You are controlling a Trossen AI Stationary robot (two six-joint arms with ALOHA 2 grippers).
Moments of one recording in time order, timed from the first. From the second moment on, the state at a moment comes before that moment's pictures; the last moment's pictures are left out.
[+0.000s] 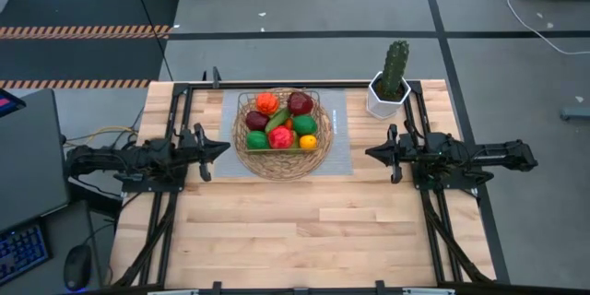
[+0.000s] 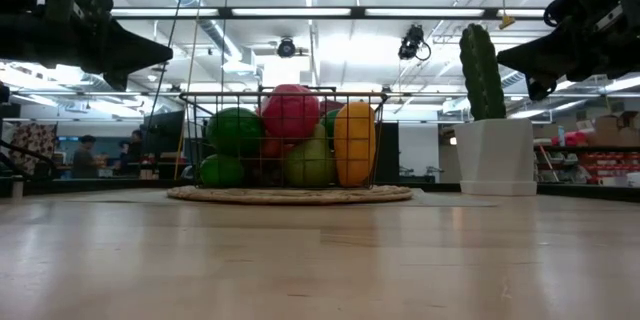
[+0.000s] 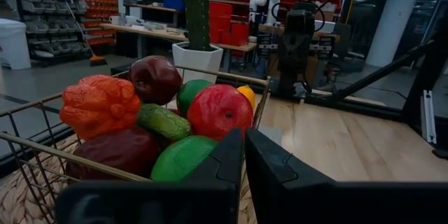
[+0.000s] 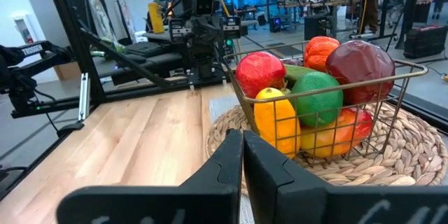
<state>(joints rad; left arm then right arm) -0.04 0.05 0.02 0.05 -0.34 -0.12 0.00 0.05 0.01 0.03 0.08 0.14</state>
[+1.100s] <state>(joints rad) -0.04 0.05 0.02 0.05 -0.34 -0.12 0.00 0.05 0.01 0.03 0.08 0.14</state>
